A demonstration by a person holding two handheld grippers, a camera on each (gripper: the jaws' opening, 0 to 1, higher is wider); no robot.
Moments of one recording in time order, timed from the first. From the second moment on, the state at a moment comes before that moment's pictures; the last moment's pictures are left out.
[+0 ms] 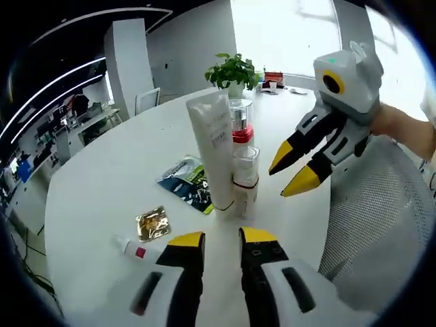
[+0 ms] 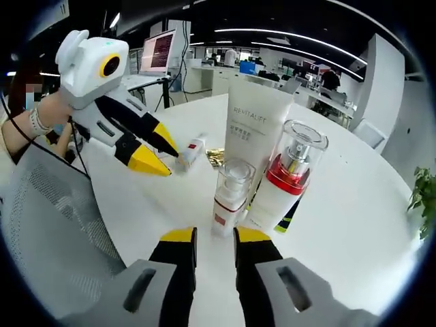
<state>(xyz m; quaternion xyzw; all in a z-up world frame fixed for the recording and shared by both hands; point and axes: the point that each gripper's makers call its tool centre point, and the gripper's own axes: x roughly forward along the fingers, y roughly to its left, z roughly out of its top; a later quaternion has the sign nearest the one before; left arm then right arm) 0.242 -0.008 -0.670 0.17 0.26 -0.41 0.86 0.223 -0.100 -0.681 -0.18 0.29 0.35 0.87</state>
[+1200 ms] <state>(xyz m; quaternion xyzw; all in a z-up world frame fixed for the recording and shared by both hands) 0.209 0.079 -0.610 0.14 0.25 -0.35 0.89 0.213 -0.103 -0.620 -0.19 0.27 0.32 0.89</state>
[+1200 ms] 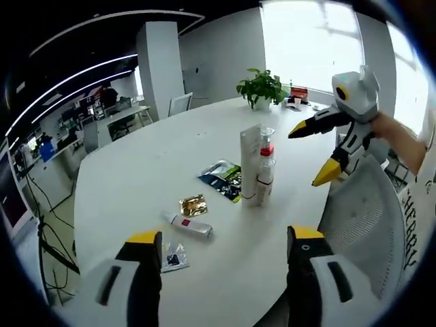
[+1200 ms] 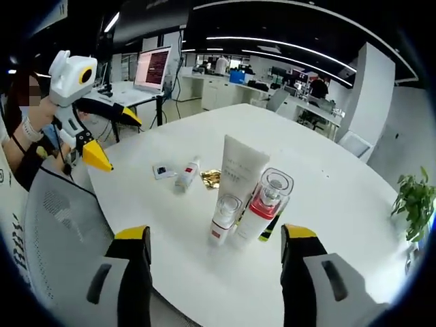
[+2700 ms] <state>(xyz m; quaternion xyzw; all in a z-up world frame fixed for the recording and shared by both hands) 0.202 0.107 -0.589 0.08 0.21 -0.35 0.91 0.201 -0.007 -0.606 -0.17 0.24 0.39 0.87</state>
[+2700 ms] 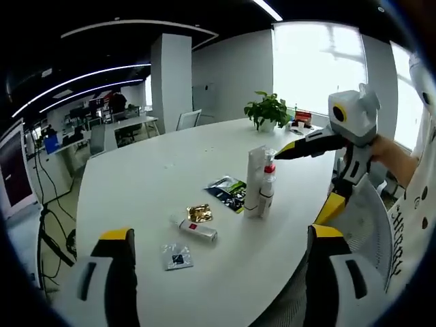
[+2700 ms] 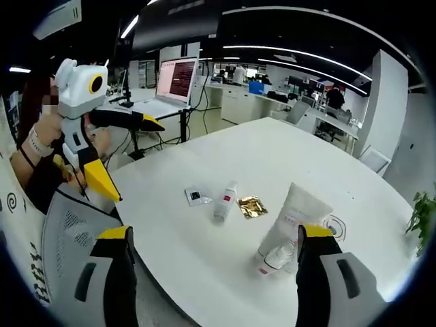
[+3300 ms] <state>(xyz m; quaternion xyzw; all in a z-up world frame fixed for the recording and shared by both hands) 0.202 0.116 -0.600 0.10 0.22 -0.36 0.90 0.233 0.035 -0.661 -0.20 0.28 0.43 0.84</state>
